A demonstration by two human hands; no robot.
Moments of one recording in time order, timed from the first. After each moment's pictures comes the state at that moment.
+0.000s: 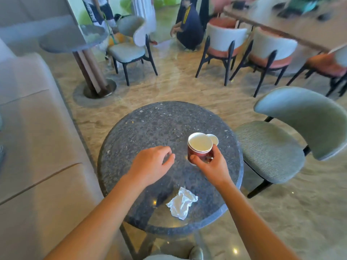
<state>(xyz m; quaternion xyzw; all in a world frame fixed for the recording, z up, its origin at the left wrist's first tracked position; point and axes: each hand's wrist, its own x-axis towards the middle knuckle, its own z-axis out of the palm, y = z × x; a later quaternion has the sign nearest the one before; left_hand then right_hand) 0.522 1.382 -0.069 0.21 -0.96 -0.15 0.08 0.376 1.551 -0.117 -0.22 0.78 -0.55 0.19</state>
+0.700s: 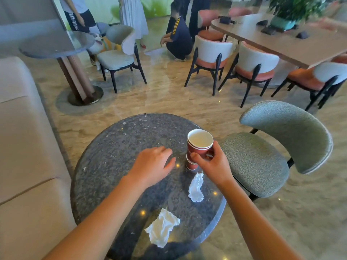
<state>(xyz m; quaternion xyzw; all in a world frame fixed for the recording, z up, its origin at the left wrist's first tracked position) 0.423 1.380 -0.078 0.12 -0.98 -0.06 0.15 0.286 1.557 -0.084 -0.23 0.78 -0.56 0.17</state>
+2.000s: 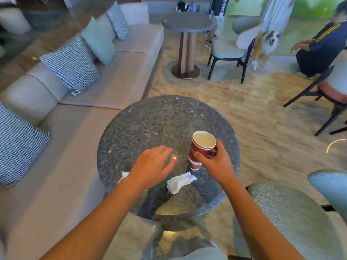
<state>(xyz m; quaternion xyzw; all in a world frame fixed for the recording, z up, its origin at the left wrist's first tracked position) 0.356 1.561 -0.084 0.51 -0.85 -0.09 0.11 0.123 1.569 -0.116 -0.50 0.66 -0.41 0.38</state>
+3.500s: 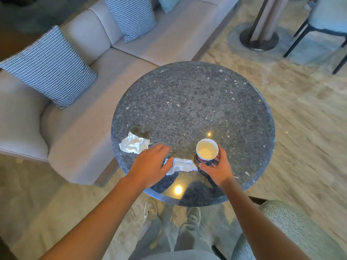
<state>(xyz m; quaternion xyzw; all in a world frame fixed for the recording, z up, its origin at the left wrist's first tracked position) 0.293 1.593 -0.158 0.72 -0.67 -0.16 0.07 0.058 1.511 -0.270 -0.52 0.57 -0.24 0.58</state>
